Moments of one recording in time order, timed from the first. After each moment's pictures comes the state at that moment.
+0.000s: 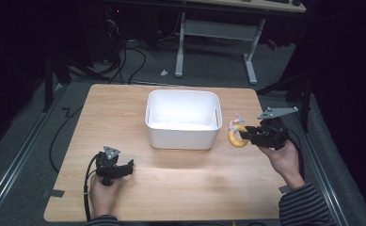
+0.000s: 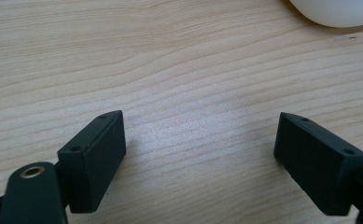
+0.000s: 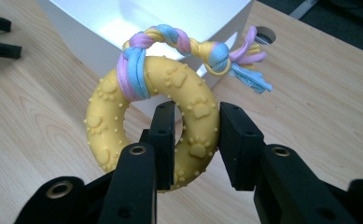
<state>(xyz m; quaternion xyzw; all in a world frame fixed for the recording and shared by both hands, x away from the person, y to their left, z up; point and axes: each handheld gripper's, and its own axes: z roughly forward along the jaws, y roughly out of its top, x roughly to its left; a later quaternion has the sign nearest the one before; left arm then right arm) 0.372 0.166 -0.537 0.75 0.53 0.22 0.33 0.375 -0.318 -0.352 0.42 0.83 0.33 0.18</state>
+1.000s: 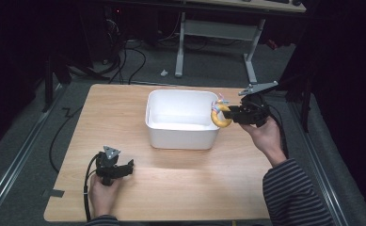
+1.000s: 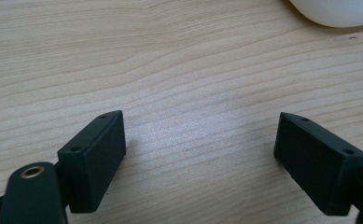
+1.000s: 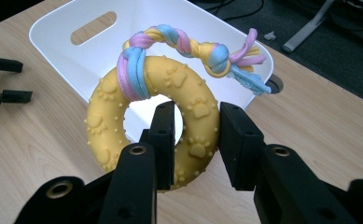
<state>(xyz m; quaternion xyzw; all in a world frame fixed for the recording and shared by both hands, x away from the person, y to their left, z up) 0.372 0.166 -0.537 0.75 0.53 0.22 0.33 0.424 -0.268 -0.317 0.40 0.83 0.34 0.18</state>
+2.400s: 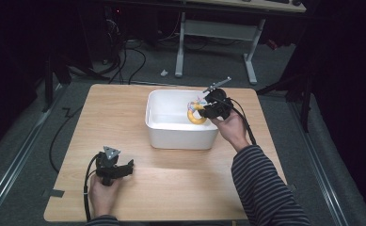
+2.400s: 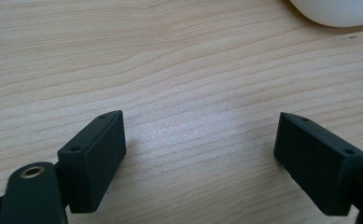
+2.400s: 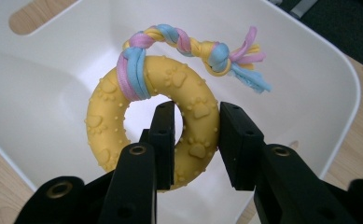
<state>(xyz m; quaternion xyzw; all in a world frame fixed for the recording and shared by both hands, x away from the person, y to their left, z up) 0.371 0.166 -0.537 0.75 0.53 0.22 0.33 0.489 -0.196 -0.368 0.42 0.85 0.26 0.17</state>
